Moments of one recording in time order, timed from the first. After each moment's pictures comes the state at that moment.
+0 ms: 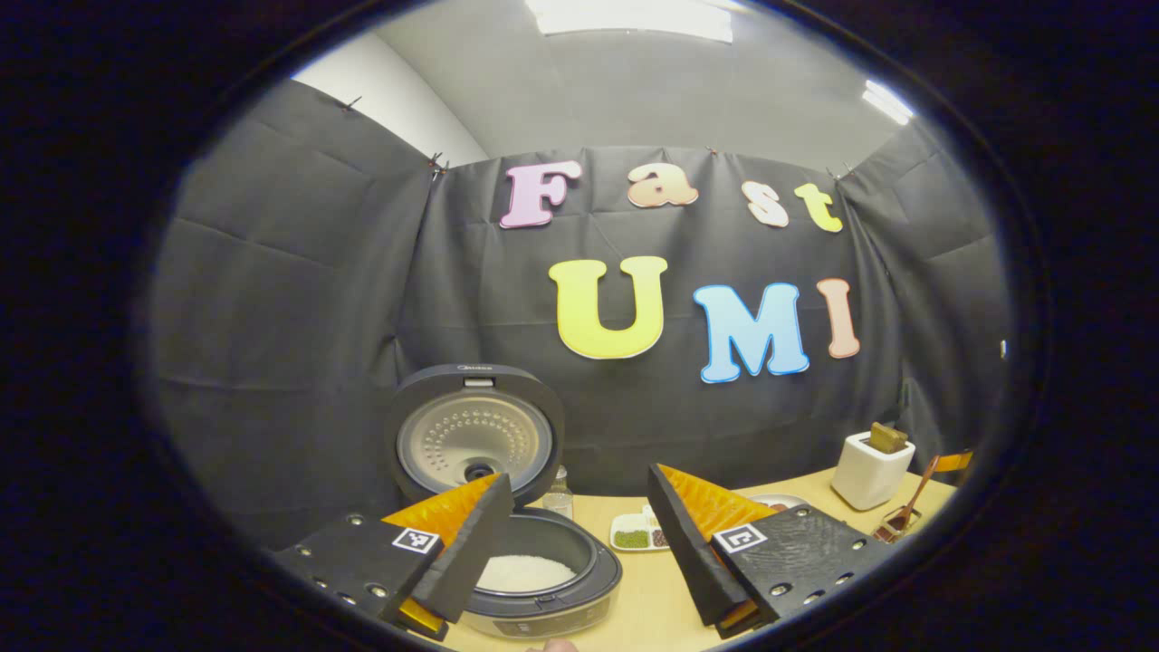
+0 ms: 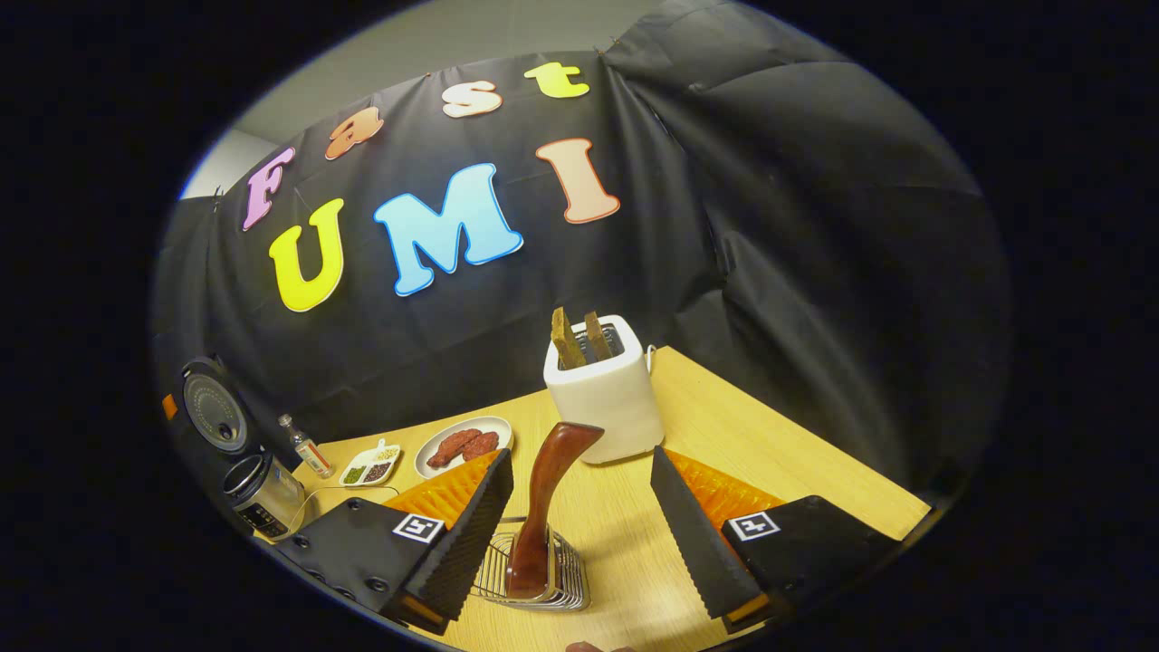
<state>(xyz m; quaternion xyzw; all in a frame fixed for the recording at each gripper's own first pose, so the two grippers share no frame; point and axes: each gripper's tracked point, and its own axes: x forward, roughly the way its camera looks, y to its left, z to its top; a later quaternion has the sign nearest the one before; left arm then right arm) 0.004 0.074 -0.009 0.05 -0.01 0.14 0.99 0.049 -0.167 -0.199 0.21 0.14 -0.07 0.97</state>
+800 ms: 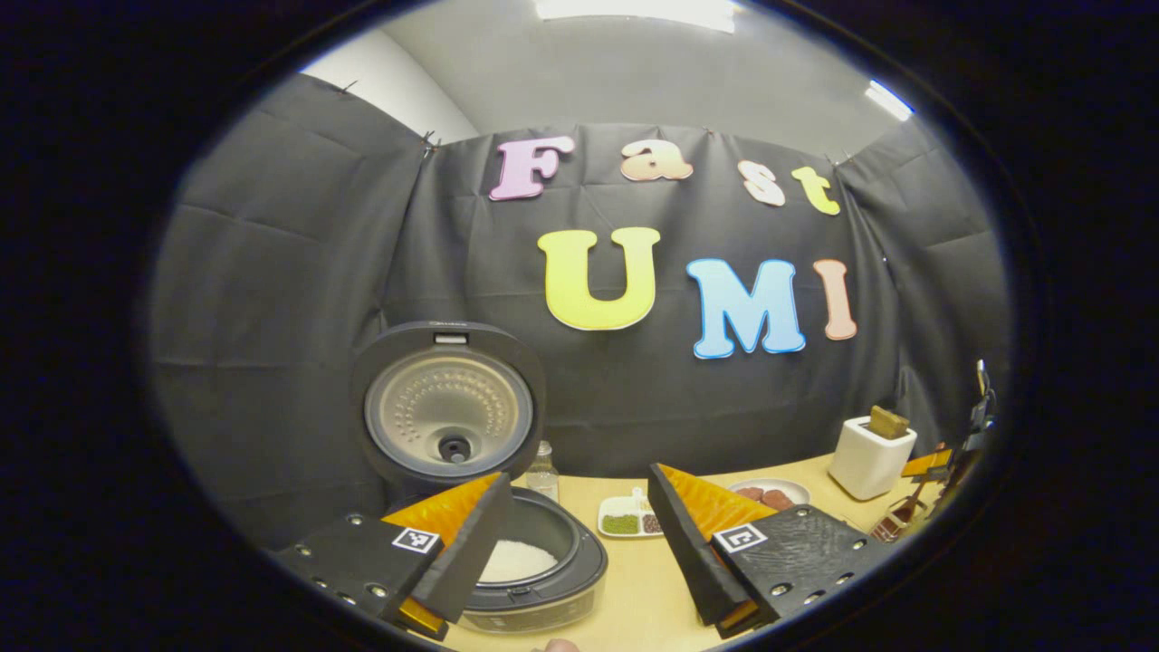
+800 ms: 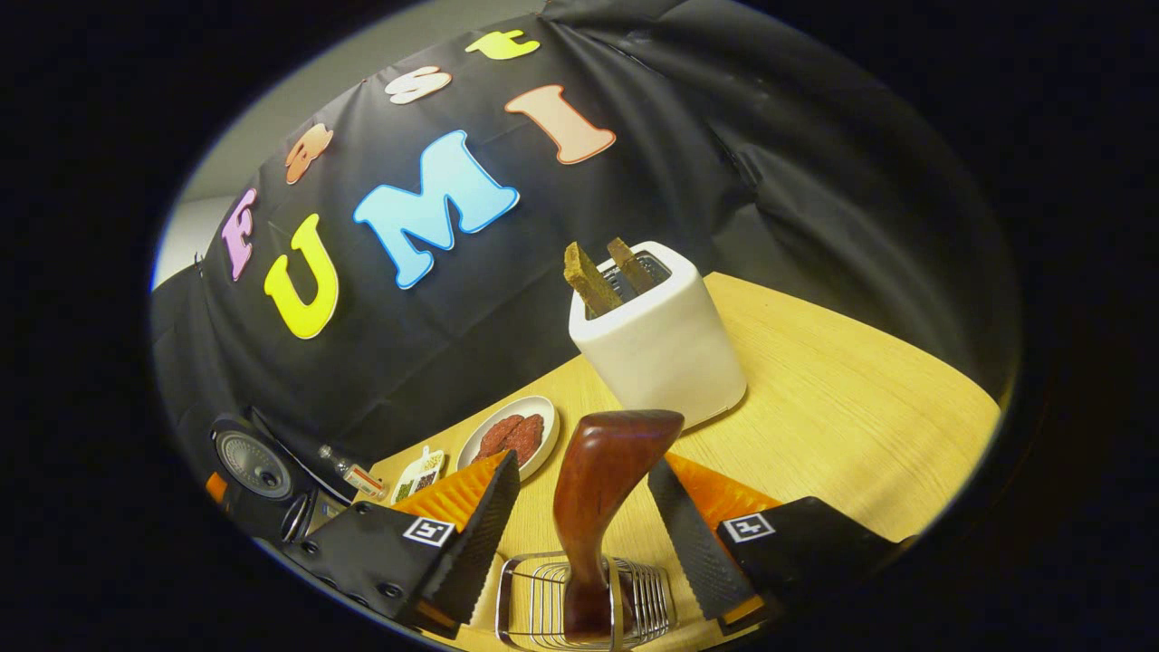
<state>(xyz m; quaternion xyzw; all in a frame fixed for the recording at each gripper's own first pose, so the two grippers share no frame) 0.036 0.069 -0.053 0.04 0.03 0.13 0.99 0.122 -0.139 -0.239 0.32 0.19 -0.01 0.93</state>
